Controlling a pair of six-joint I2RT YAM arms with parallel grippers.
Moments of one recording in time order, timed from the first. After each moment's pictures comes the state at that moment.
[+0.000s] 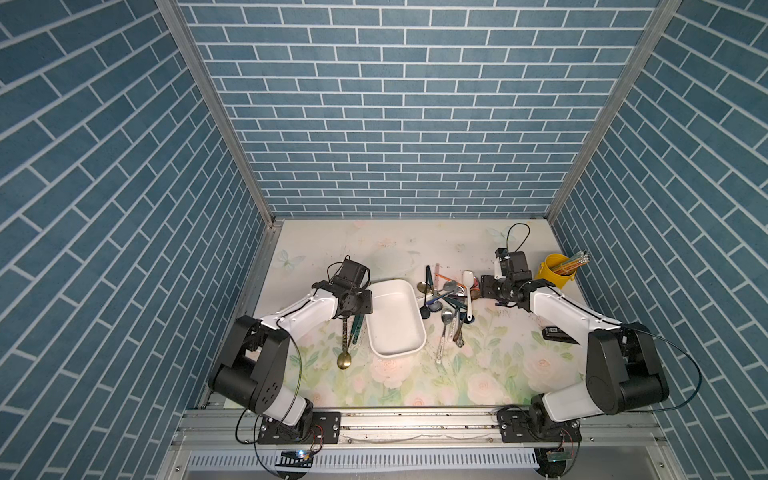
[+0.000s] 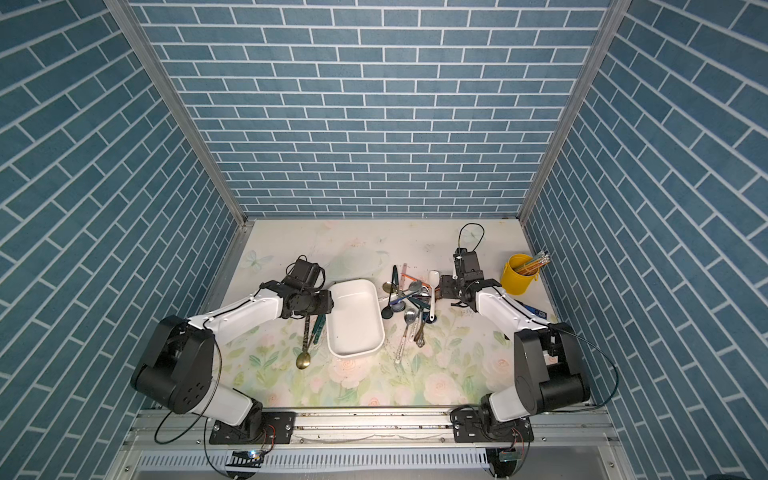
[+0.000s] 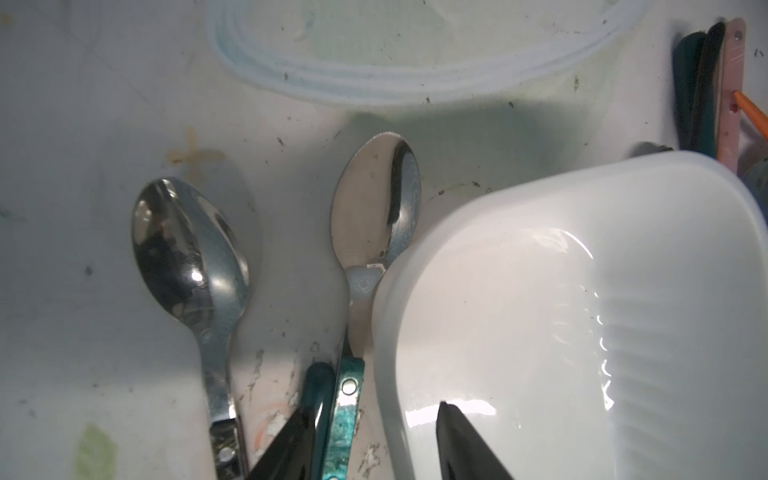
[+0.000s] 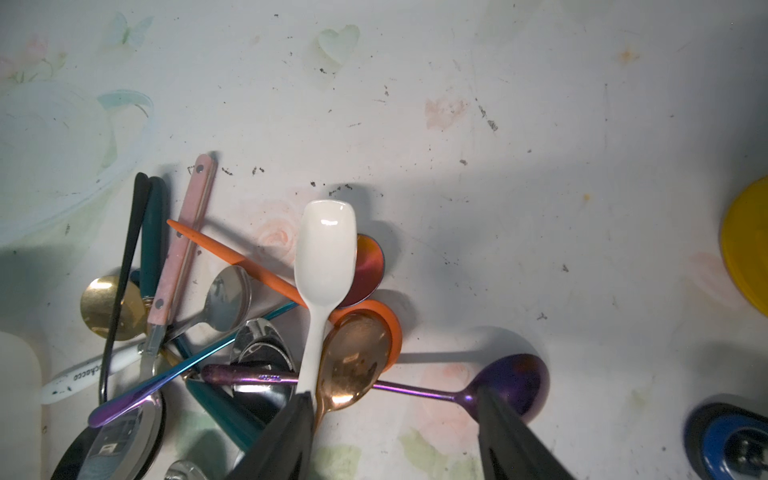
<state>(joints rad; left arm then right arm) -0.43 1.55 0.90 -0.46 0.03 -0.45 0.28 1.48 0.88 -0.31 0.02 0.24</state>
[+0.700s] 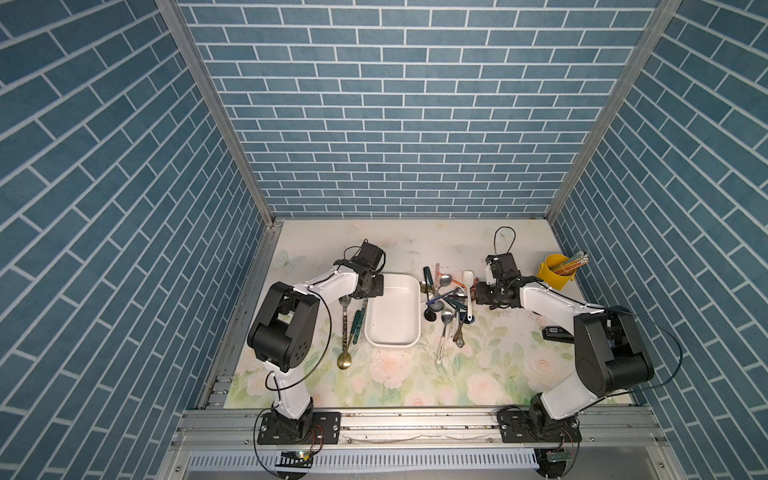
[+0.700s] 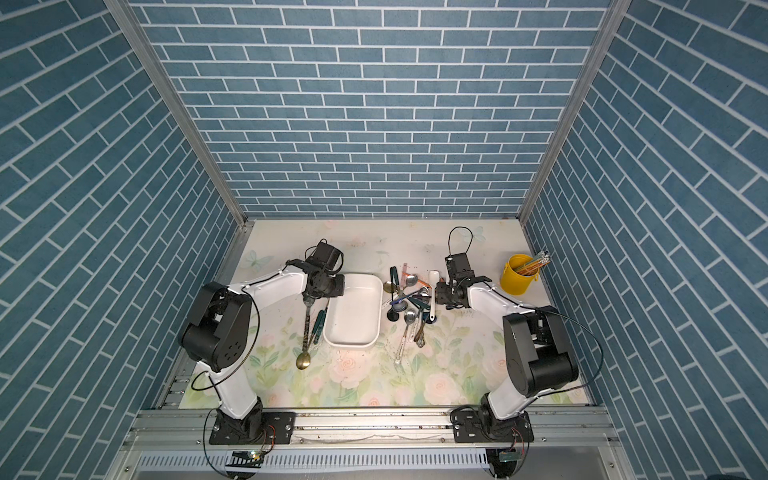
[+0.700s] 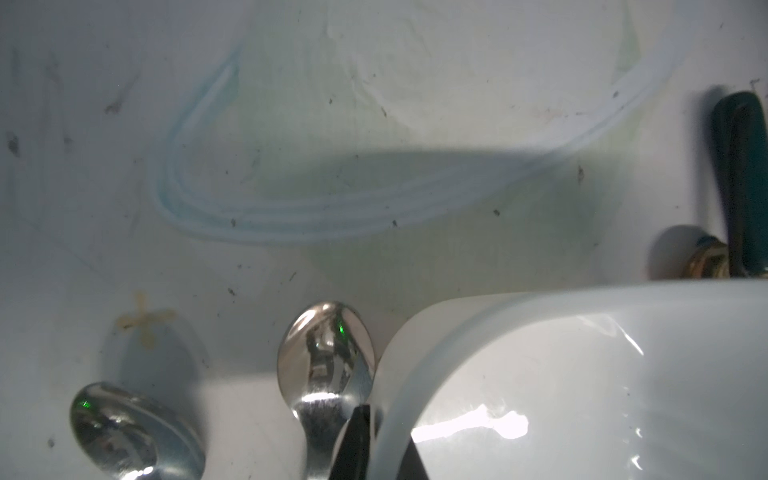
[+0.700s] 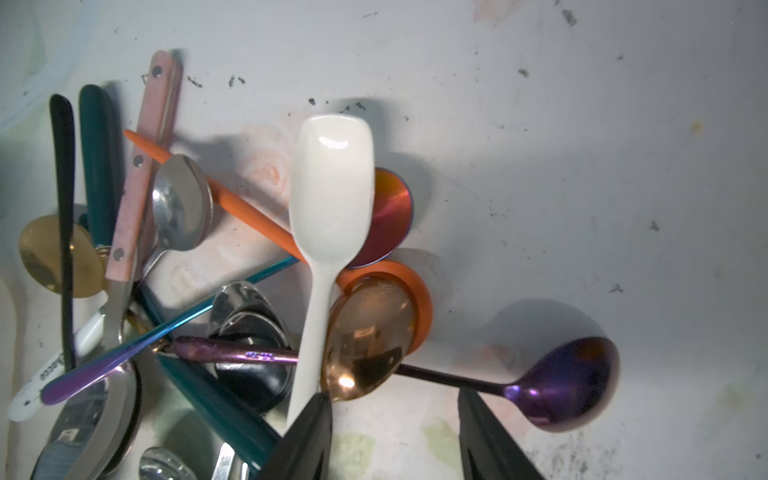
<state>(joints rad) -0.44 1.84 1.22 -0.51 -0.06 -0.38 0.32 1.60 0.92 -0.37 0.00 0.25</state>
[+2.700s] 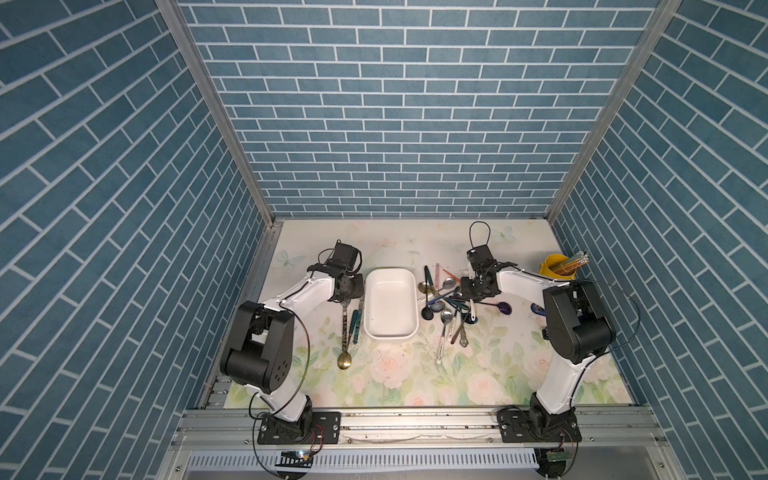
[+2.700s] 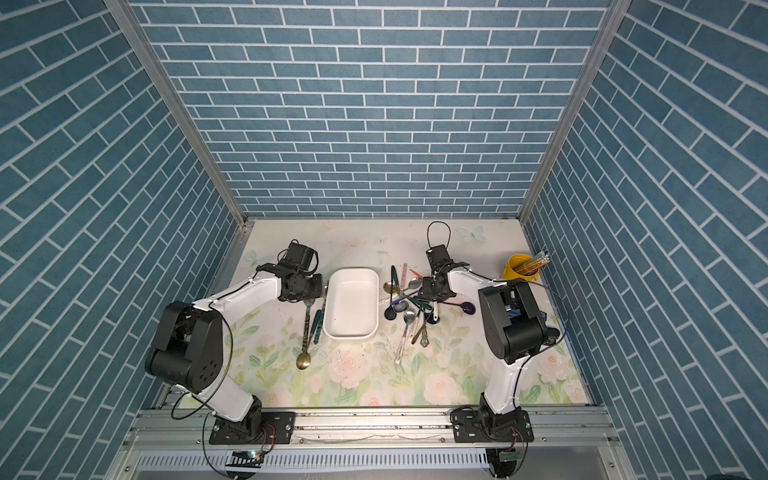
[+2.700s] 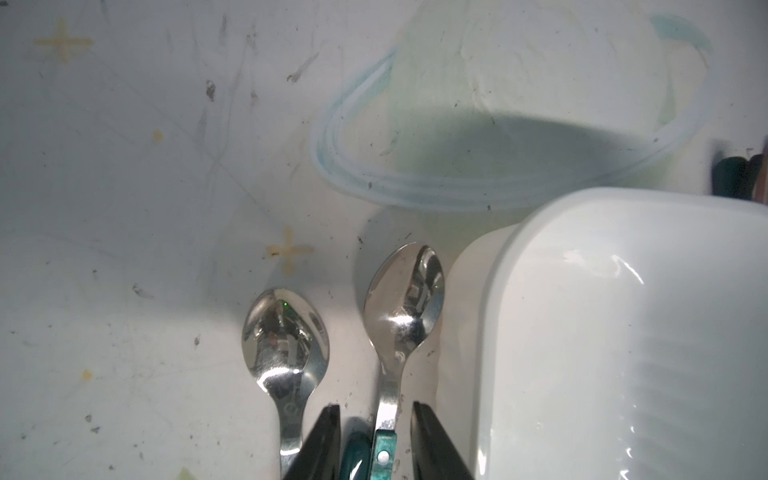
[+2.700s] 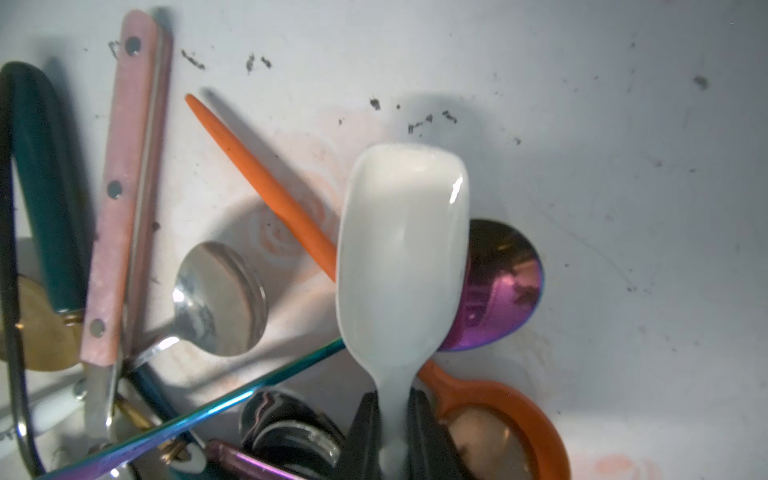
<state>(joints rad) -0.31 1.64 1.06 -0.54 0.00 -0.41 0.40 1.84 1.14 -0.46 0.02 0.27</state>
